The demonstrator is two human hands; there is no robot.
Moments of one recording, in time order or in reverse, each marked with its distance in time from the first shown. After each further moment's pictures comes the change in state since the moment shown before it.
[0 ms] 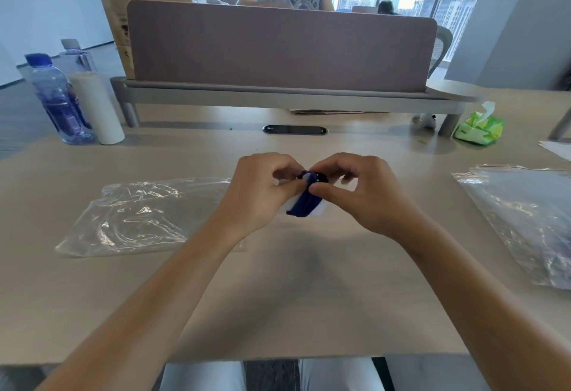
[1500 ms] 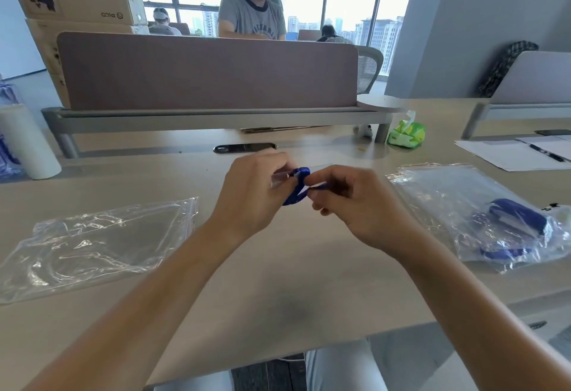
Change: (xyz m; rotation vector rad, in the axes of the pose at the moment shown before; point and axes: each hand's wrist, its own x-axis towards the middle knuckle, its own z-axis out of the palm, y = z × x) left_hand 0.021 0.061 0.045 0.156 0.031 0.277; right_hand -0.060 -0.014 -0.065 0.227 0.117 0.284
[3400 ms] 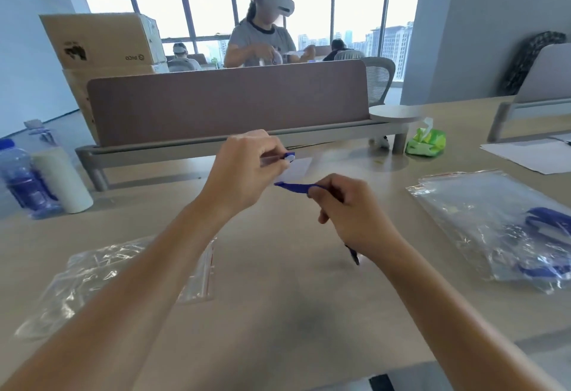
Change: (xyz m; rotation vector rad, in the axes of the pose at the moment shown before) left_hand 0.055 -0.019 -0.041 0.086 0.009 0.069; right_hand 0.038 0.012 0.030 0.087 0.140 0.042
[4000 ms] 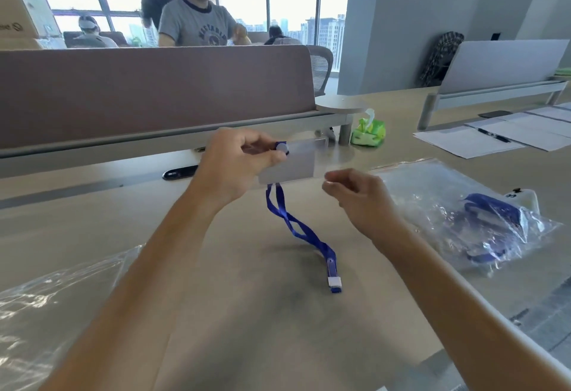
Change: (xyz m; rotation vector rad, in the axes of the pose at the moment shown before) left_hand 0.048 0.000 0.072 -0.583 -0.156 -0.247; right_hand 0.037 0.066 -0.060 -0.058 0.265 0.263
